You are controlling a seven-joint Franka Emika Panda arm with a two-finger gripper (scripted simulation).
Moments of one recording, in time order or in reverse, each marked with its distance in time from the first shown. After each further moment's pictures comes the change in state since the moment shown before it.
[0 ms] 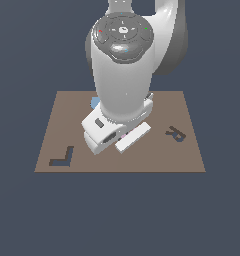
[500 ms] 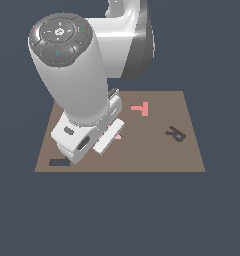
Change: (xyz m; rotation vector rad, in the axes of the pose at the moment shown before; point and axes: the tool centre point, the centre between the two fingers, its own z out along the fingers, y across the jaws) arm -0.037 0.057 -0.002 0.000 0.000 -0.276
